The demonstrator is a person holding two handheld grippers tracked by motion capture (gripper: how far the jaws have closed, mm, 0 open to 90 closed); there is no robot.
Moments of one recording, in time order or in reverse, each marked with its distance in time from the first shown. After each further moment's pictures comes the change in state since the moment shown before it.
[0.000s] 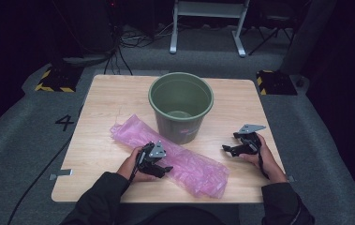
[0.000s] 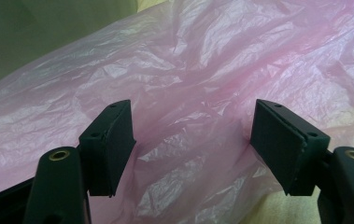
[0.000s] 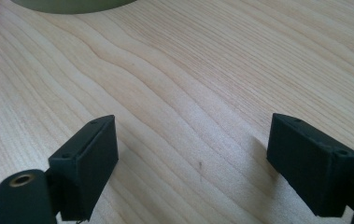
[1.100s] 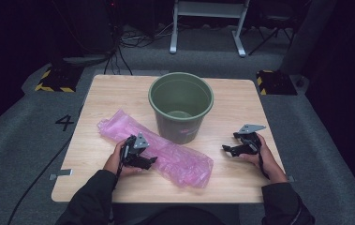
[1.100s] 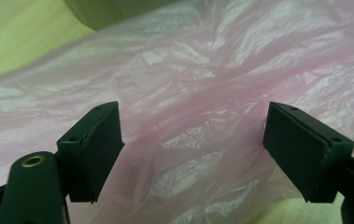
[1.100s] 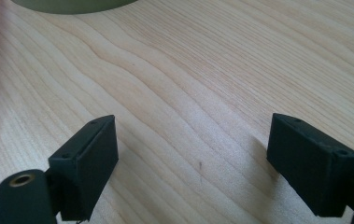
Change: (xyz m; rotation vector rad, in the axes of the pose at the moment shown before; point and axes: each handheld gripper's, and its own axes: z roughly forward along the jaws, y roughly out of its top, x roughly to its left) left arm 0.031 -0.024 -0.031 0.016 0.198 -0.120; right arm 0.000 0.000 0.000 -0.001 0.001 0.000
